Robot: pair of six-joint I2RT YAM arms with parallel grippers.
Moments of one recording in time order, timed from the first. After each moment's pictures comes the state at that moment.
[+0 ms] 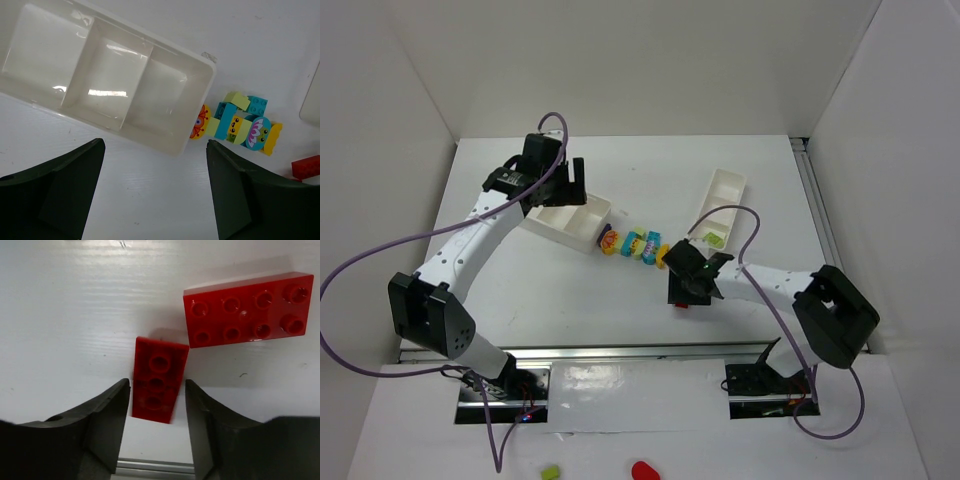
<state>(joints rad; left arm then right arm) -0.33 1.52 1.48 -0.73 -0.12 -0.32 0.79 1.45 0.74 -0.49 0.21 0.81</state>
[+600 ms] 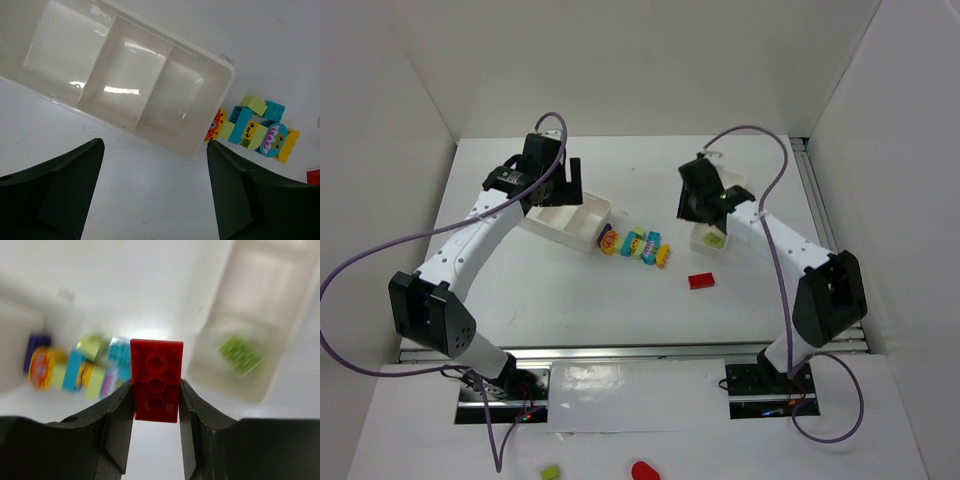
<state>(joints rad) -0.33 1.53 1.48 -0.76 -0.19 -0.32 0.57 1.54 1.23 -0.55 0.32 0.57</state>
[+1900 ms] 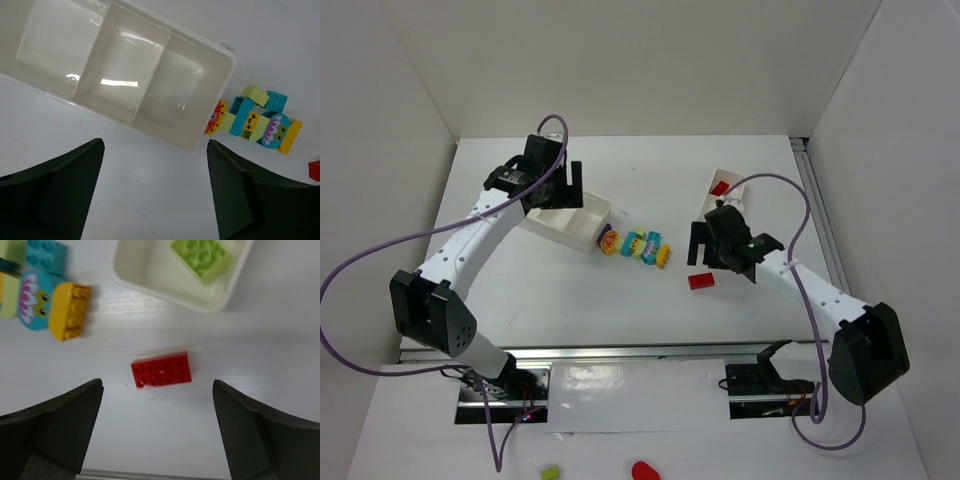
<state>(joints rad) -0.33 1.54 1.49 -0.79 -0.17 -0.32 0.49 1.23 0.85 -0.51 0.22 0.51</state>
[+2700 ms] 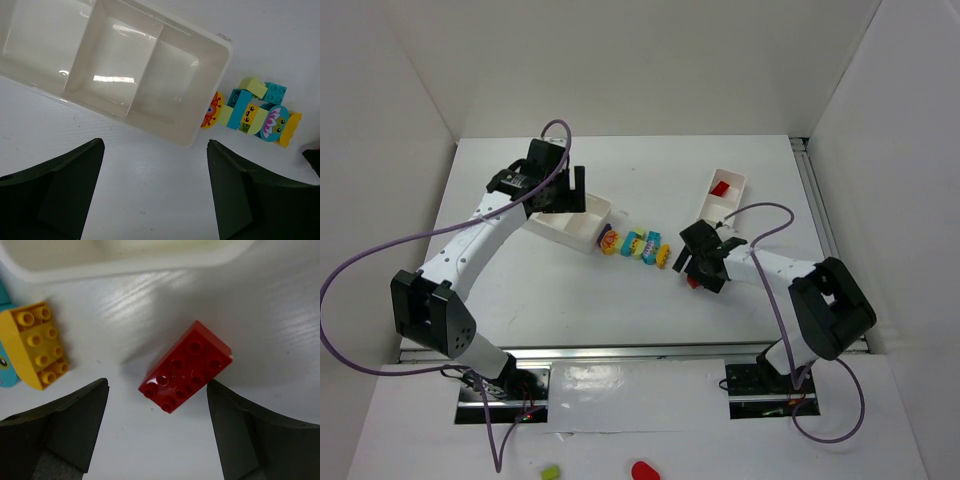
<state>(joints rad) -0.34 1.53 1.45 -0.78 -0.15 -0.32 0.57 1.47 0.76 -0.43 0.23 1.07</state>
